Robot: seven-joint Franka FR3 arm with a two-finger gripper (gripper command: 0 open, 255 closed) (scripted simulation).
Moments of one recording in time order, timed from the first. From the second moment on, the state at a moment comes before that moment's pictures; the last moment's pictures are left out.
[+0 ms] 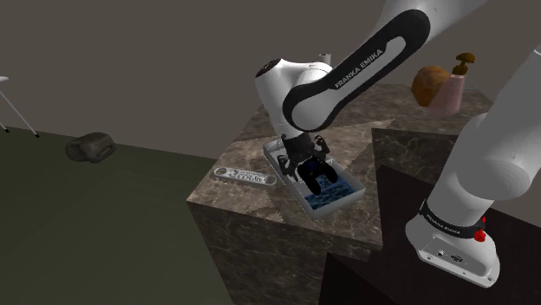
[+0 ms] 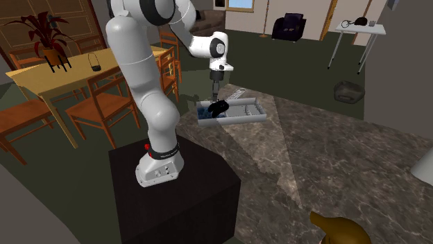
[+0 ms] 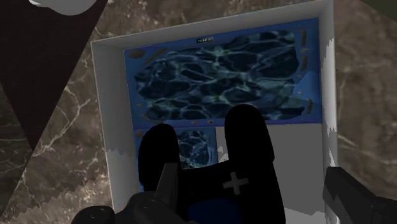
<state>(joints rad) 0.11 -0.14 0.37 -2.43 -0.04 1.99 1.01</state>
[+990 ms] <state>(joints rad) 0.11 -0.09 0.40 -2.49 -0.05 2.10 1.09</state>
